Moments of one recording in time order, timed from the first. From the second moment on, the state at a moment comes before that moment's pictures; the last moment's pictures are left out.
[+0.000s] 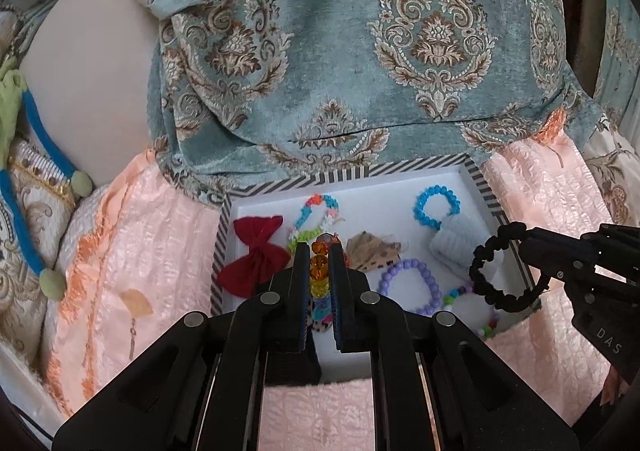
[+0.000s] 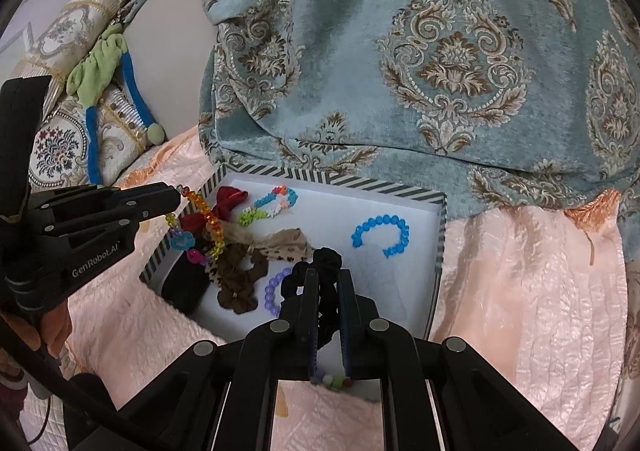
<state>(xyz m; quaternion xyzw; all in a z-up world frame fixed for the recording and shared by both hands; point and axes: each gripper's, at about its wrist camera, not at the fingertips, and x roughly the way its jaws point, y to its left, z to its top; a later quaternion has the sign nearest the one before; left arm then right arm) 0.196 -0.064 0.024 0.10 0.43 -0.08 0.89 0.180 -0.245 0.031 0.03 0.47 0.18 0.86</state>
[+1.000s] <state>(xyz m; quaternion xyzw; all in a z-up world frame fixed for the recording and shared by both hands) 0.301 -0.064 -0.062 0.02 0.49 -0.06 0.87 0.291 -0.218 -0.065 0.07 0.52 0.16 0.84</state>
